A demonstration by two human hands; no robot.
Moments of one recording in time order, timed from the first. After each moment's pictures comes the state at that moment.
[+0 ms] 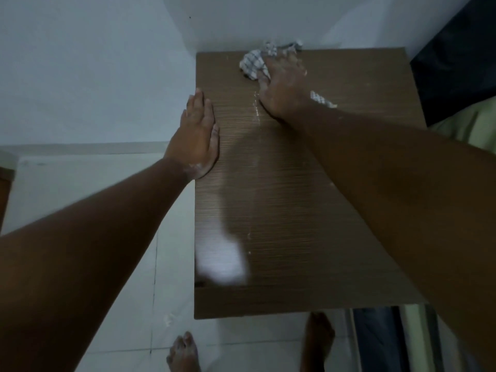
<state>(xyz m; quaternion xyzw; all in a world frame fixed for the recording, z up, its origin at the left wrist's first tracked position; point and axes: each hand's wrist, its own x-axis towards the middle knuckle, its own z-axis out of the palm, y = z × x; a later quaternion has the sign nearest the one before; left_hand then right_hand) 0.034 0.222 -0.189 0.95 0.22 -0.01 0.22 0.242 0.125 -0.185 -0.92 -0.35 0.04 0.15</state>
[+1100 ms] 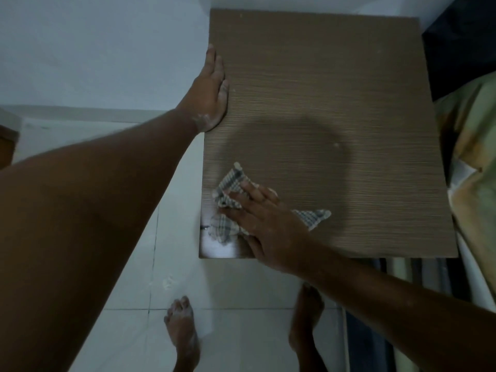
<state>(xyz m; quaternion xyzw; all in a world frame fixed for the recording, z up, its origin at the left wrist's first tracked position) 0.029 0.220 -0.190 0.93 0.21 0.02 0.31 -0.016 -0.065 -0.189 -0.74 -0.65 0.15 0.13</state>
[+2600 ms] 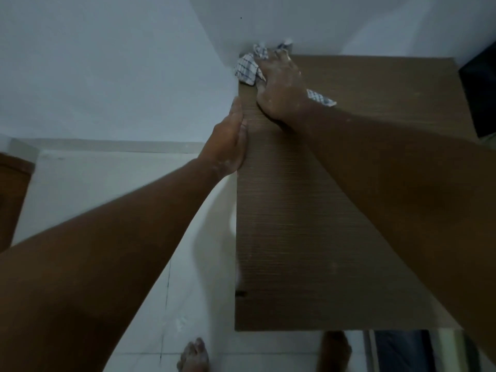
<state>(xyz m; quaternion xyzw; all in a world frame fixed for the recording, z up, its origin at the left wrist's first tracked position) 0.035 0.251 -0.212 0.88 0.22 0.09 0.41 0.196 0.198 -0.186 -0.89 -0.43 0.05 0.15</state>
